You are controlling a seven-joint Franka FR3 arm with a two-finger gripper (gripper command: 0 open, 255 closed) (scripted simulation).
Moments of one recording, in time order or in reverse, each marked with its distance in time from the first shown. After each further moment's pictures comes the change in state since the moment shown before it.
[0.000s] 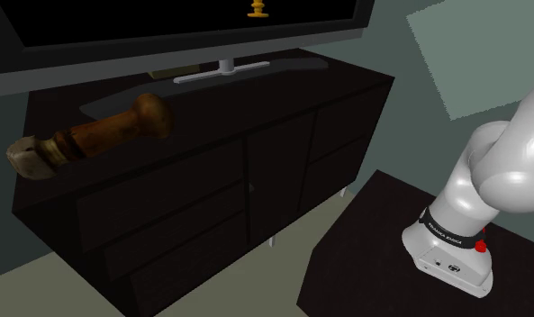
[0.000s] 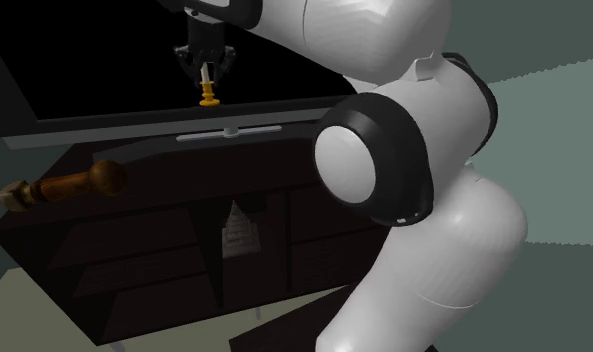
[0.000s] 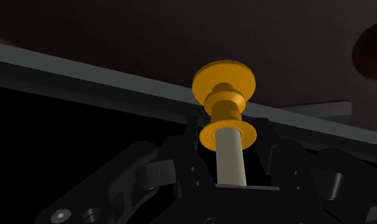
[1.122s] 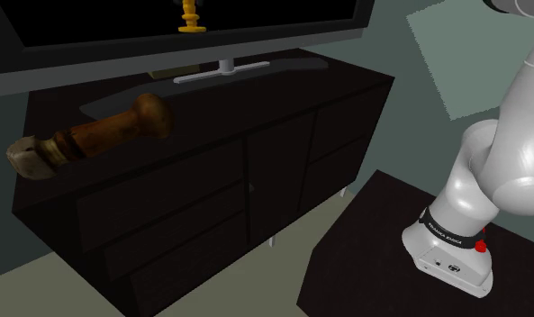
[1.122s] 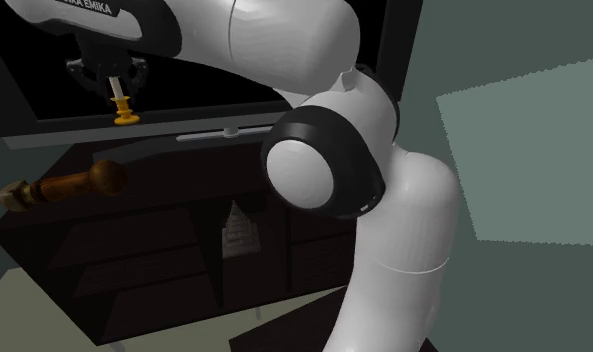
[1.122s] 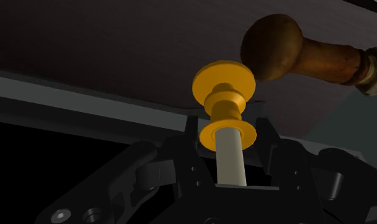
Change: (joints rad) arm 0.180 0.222 0.201 0.242 -0.191 -0.048 0.375
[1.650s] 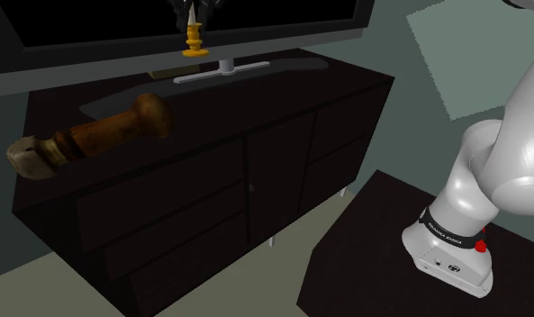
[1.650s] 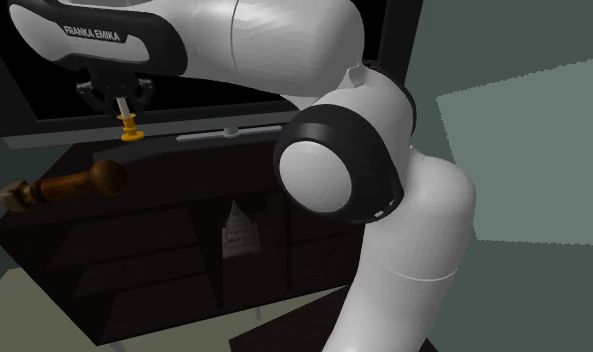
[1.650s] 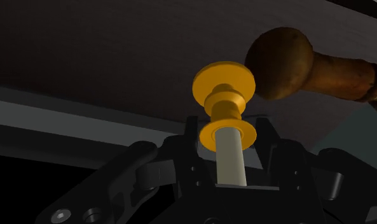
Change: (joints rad) arm -0.011 -0.059 -0.006 -0.188 0.015 0.130 0.009
